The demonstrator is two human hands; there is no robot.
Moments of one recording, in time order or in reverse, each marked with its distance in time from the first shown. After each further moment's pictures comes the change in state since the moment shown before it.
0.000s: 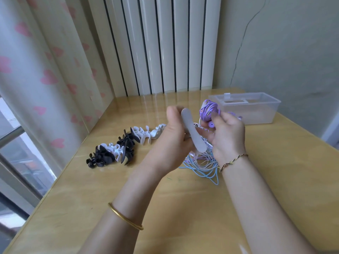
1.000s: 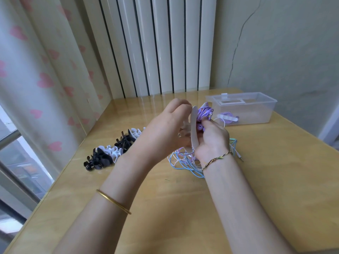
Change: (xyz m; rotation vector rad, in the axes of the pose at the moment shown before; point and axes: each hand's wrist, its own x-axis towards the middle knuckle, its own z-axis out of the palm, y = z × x) left_hand 0.019 -0.001 -0.022 0.500 0.000 0.256; right_hand 0.000 0.011 0.022 0.347 0.096 0.322
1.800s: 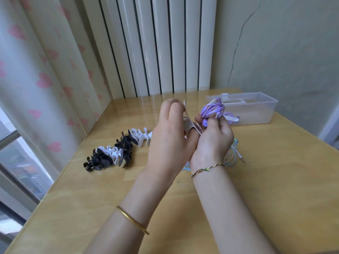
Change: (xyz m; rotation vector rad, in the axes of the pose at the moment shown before) left_hand -0.009 0.018 0.030 -0.072 0.448 -0.135; right_hand -0.026 0.005 0.011 0.082 0.084 -0.309
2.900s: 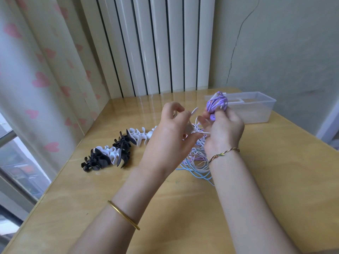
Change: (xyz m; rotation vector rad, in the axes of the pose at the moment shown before) left_hand 0.003 0.000 -0.012 0.000 -0.266 -0.031; right_hand 0.034 -0.016 -0.006 -0.124 -0.038 -0.051
